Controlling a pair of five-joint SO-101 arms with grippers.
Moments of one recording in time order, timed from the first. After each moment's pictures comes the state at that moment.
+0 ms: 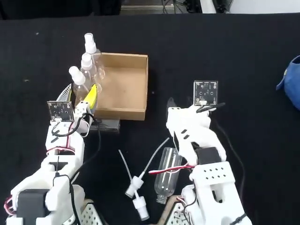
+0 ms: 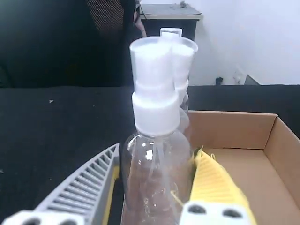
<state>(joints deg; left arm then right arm) -6.9 -22.5 86.9 -52.7 -1.7 -8.1 -59.4 77.6 23.3 -9.5</state>
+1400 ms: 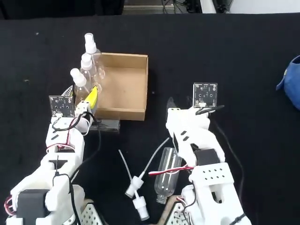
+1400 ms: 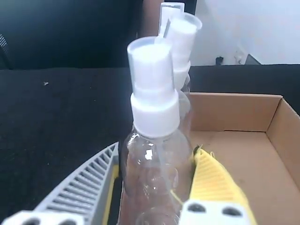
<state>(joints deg) -7.0 -22.6 84.7 -45.4 -1.9 -8.1 -59.4 80.5 18.7 -9.5</state>
